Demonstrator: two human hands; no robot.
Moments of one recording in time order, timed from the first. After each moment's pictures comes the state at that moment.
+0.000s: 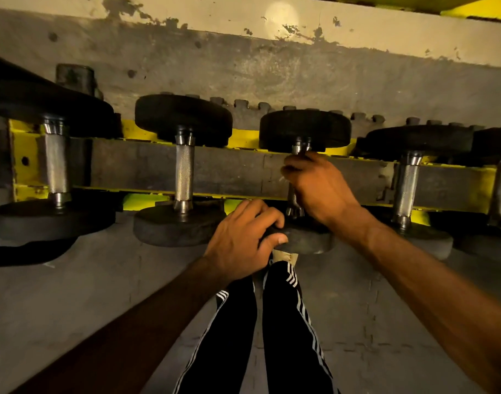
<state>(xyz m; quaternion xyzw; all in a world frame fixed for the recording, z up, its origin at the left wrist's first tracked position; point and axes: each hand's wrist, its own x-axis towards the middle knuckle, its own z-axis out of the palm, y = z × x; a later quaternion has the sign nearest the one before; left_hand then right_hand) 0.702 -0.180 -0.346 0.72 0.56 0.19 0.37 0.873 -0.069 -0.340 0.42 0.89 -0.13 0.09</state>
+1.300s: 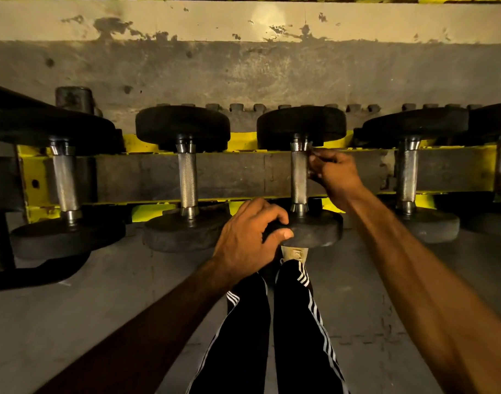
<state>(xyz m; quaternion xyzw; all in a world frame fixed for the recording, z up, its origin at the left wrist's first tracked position) 0.696 -0.178 -0.341 0.66 0.57 0.19 0.44 0.890 -0.069 -0.379 0.71 0.25 -0.59 -0.29</state>
